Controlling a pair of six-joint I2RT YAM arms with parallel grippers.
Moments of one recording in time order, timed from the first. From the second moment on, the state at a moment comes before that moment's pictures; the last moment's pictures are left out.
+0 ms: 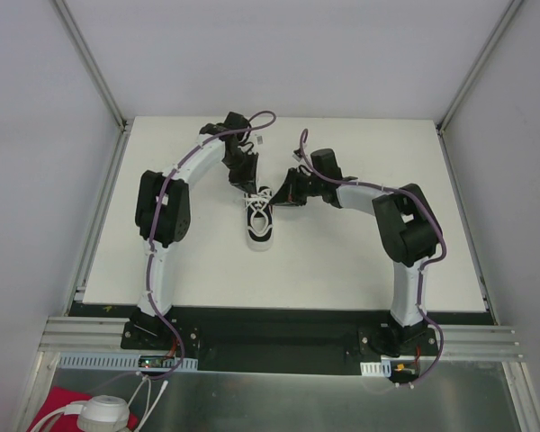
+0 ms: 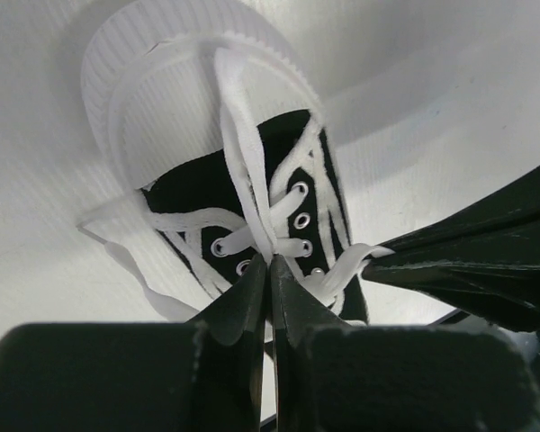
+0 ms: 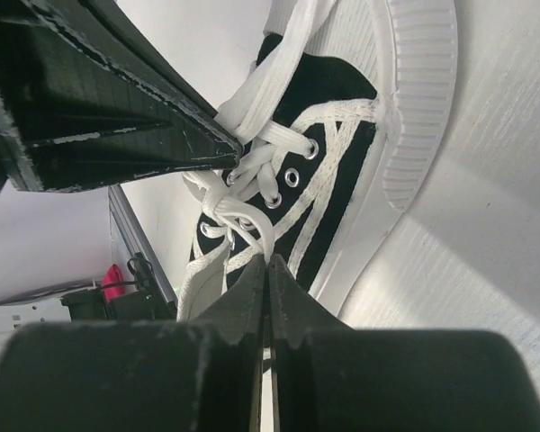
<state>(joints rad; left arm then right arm) -0.37 2.21 1.94 -0.98 0.41 -0.24 0.48 2.02 1.26 0.09 -0.71 0.69</state>
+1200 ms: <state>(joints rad) -0.32 2.04 1.64 -0.79 0.38 -0.32 0.46 1.98 1.14 0.19 -0.60 0.76</state>
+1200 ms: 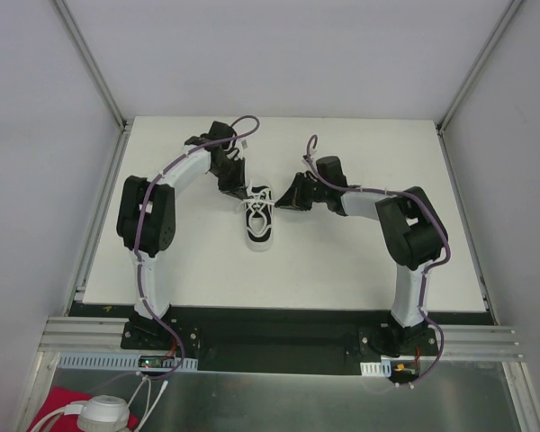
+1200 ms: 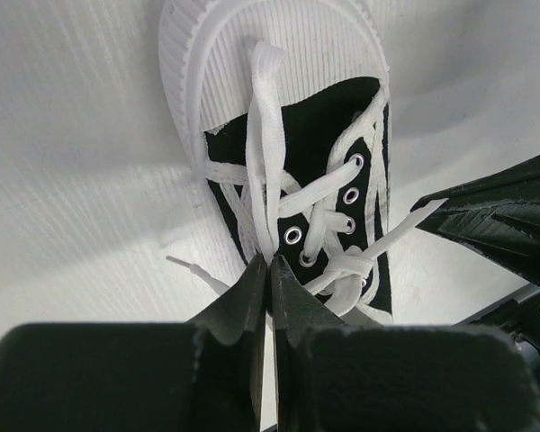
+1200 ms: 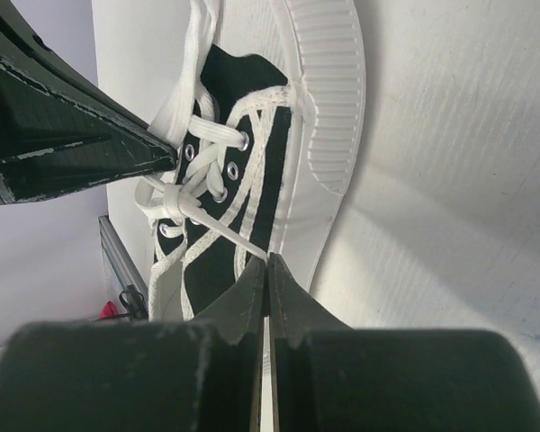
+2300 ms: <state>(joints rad) -0.29 2.00 1.55 -0.73 0.36 -0.32 0.45 1.98 1.09 0.28 -0.61 0.83</state>
